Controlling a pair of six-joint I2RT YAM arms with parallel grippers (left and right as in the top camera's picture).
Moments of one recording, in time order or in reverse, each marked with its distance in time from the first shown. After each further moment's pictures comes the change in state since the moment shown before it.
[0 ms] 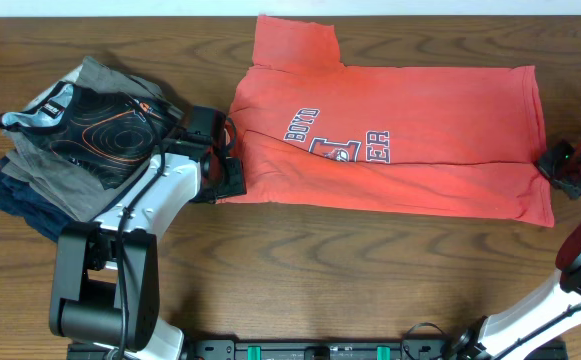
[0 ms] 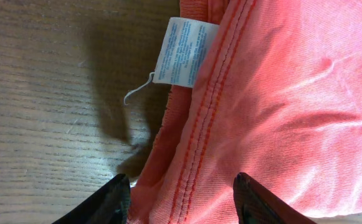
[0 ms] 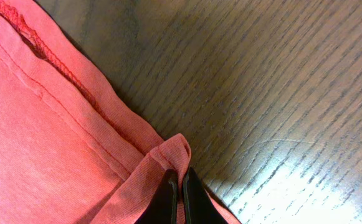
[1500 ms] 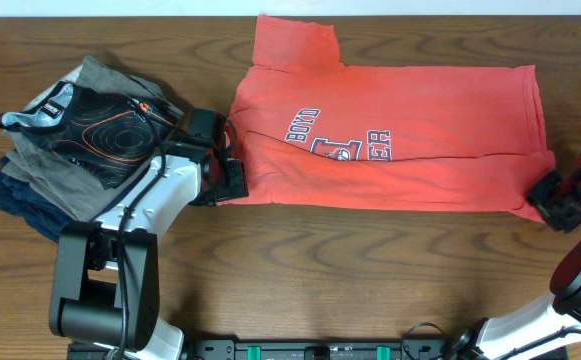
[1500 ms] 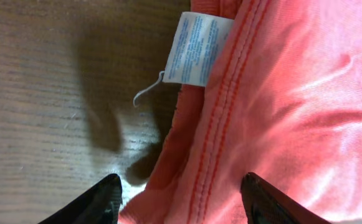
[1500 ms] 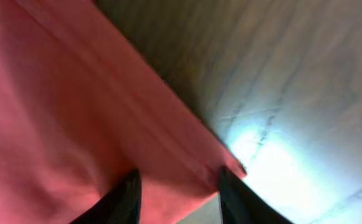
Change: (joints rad) left arm 0.000 0.000 -0.028 0.020 0.000 -0.003; right arm -0.007 -0.142 -0.169 -0.188 0.110 0.015
